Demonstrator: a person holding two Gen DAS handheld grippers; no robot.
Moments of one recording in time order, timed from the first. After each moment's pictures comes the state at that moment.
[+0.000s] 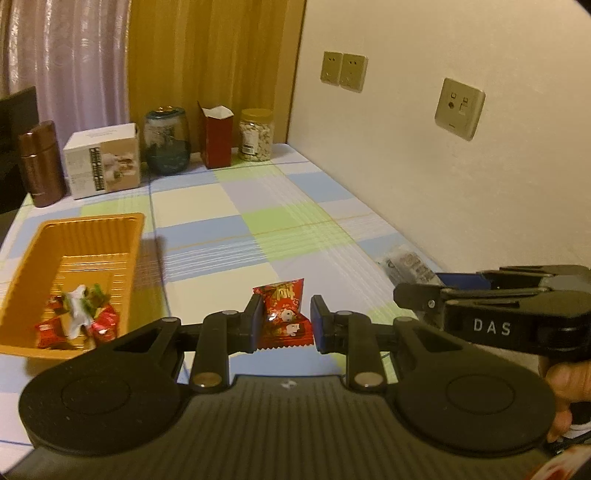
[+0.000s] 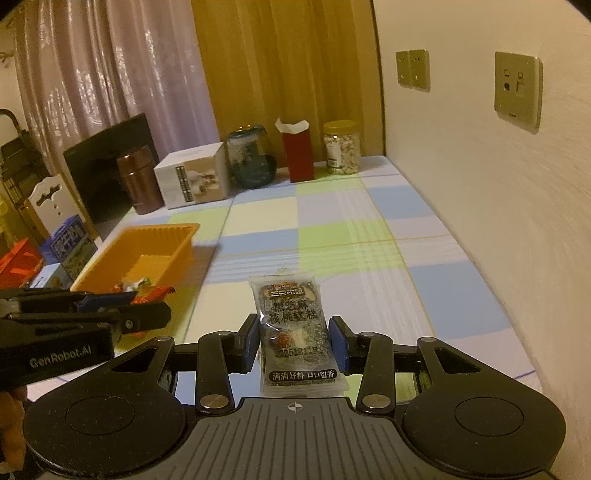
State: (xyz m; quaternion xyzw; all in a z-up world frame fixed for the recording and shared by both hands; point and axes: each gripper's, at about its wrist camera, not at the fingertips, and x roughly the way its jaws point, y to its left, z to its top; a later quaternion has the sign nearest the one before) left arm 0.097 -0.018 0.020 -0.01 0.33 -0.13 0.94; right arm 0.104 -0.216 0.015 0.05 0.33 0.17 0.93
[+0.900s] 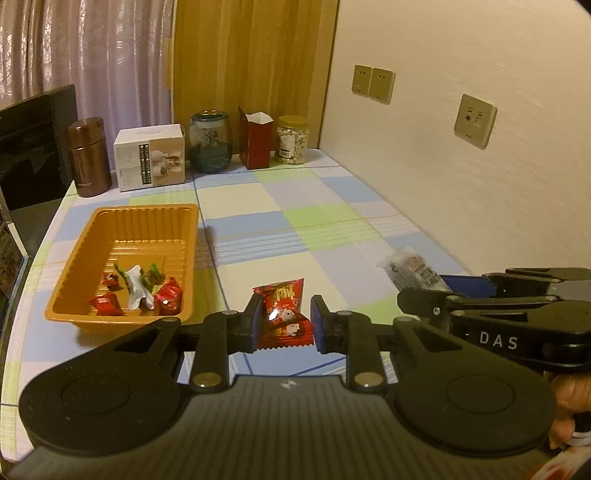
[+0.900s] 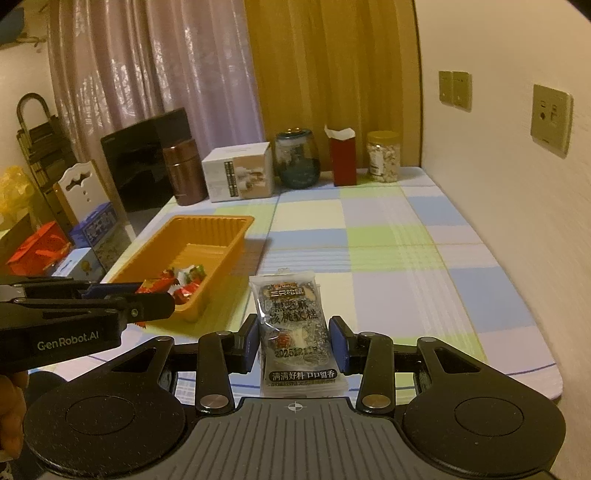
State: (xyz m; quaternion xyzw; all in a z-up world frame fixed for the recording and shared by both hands) left arm 0.042 0.028 0.035 -0.02 0.32 -0.09 0.94; right arm 0.054 -0.162 0.027 0.02 0.32 0.21 0.92
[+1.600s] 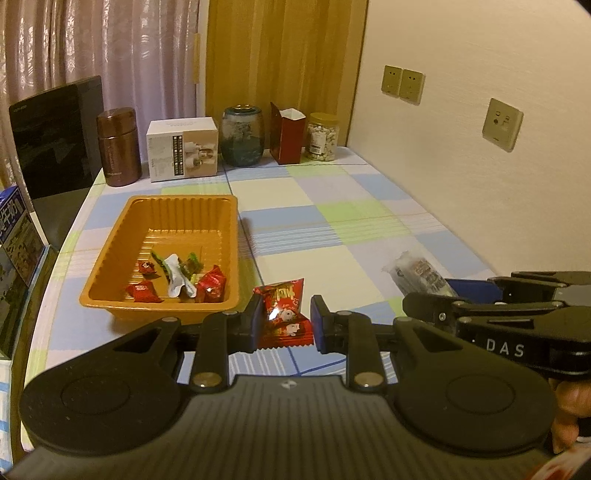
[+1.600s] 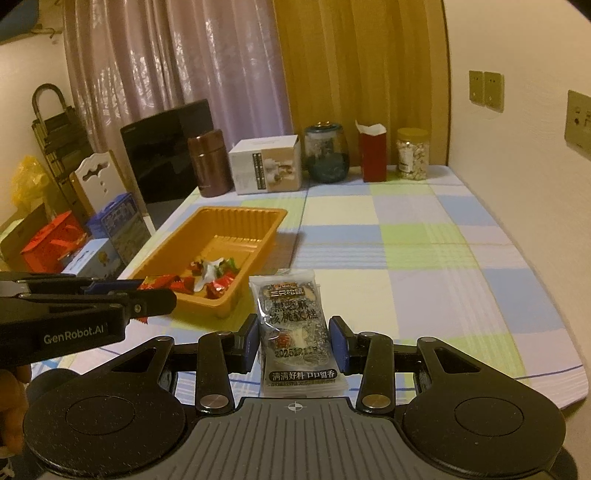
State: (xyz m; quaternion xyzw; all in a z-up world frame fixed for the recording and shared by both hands) left arm 0.035 0.067 0.031 -0.02 0.33 -0.05 0.94; right arm 0.052 -0.124 0.018 0.02 0.32 0.24 0.92
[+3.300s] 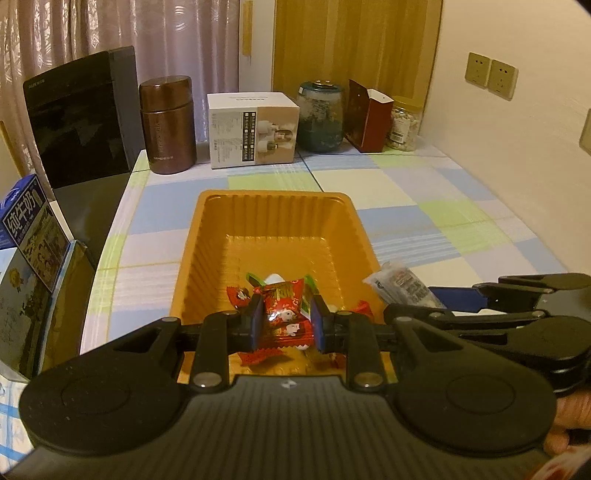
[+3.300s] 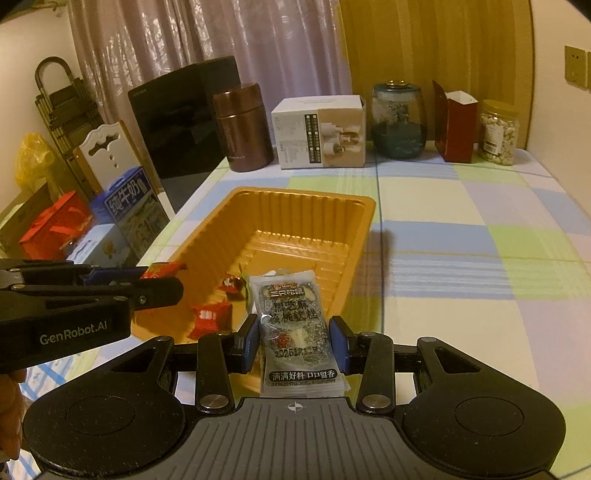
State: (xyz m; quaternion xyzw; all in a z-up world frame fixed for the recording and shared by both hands) left arm 0.158 0.211 -0.014 -0.02 0.36 -0.02 0.93; right arm 0.178 0.039 -0.038 0.01 0.37 0.27 0.89
